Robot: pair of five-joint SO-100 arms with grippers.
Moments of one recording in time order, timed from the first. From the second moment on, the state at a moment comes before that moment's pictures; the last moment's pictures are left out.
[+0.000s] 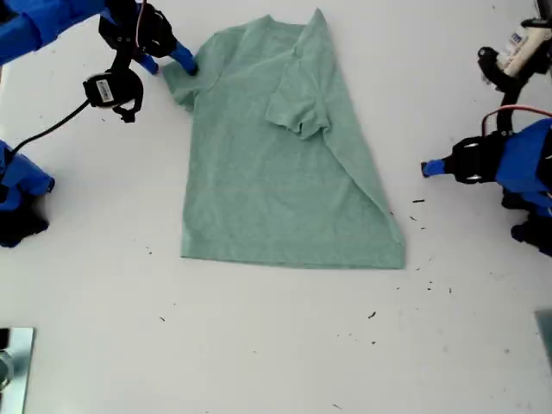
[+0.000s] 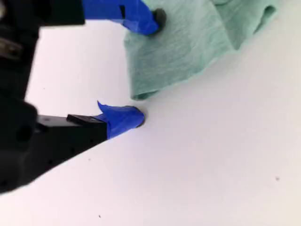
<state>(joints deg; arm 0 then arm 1) -61.3 67.6 82.8 70.7 55.5 27.0 198.1 173.5 78.4 -30.8</state>
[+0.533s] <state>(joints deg) -55.2 86.1 70.0 77.6 55.5 27.0 198.1 173.7 78.4 -30.8</state>
